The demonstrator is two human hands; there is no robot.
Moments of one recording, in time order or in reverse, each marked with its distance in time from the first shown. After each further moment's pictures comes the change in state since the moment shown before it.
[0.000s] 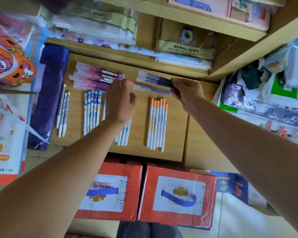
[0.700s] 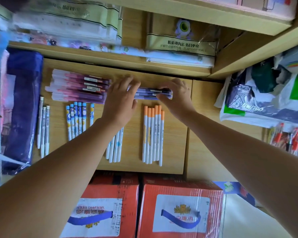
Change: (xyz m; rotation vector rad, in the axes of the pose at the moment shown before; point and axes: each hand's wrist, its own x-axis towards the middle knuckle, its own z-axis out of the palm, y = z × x) left_hand 0.053 -0.011 0.047 0.332 -0.245 0.259; right_hand 0.052 0.039 -0.003 -0.928 -0.059 -0.602
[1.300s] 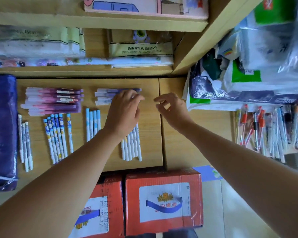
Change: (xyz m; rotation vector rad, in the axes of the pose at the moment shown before) left_hand -0.007 0.096 -0.019 -0.110 0.038 0.178; right_hand -0.066 0.040 -0.053 0.177 0.072 0.076
